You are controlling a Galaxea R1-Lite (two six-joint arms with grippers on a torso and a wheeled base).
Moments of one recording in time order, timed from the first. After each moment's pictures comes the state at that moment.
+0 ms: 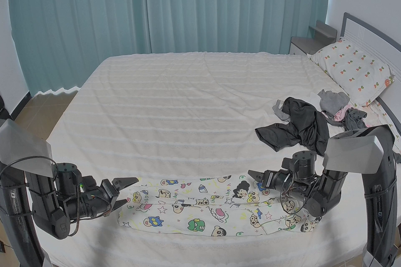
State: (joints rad) left arm -0.09 2.22 -0.16 -1.55 -0.50 -0.97; right arm 0.35 2.45 -0.66 -1.33 0.08 0.47
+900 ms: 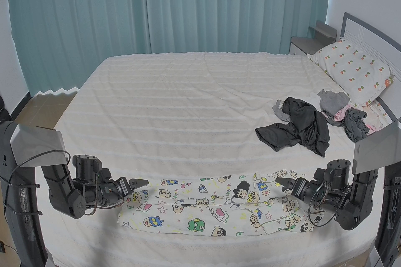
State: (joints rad) left arm -0.10 2.32 -0.52 -1.11 -0.42 -0.60; right arm 0.25 2.30 -0.24 -1.55 0.15 0.71
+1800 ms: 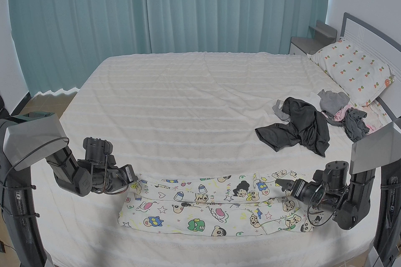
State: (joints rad) left arm -0.13 2.25 -0.77 -0.71 -0.24 -0.53; right arm 0.24 2.35 -0.28 -1.55 0.15 0.70
